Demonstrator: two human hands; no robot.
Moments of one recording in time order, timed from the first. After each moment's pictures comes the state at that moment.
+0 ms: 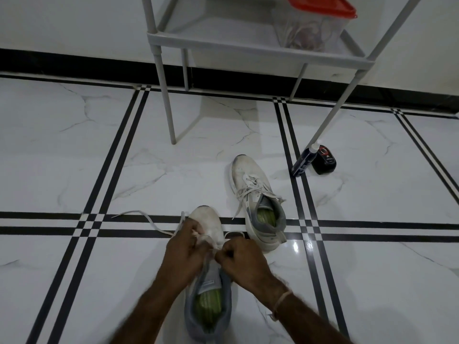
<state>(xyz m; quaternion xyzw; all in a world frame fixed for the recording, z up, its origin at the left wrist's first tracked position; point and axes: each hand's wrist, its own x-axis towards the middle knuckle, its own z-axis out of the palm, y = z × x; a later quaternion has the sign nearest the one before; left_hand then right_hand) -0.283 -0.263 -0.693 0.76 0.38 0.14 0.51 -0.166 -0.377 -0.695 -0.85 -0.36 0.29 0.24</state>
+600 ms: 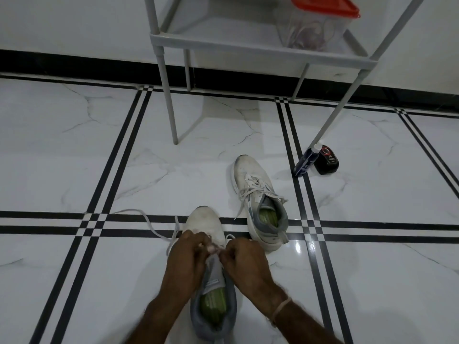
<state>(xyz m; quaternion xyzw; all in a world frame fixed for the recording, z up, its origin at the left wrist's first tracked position) -0.284 -0.275 -0.699 0.78 0.40 0.15 0.45 -0.175 -0.381 -0.695 -0.87 -0.36 0.22 0.25</state>
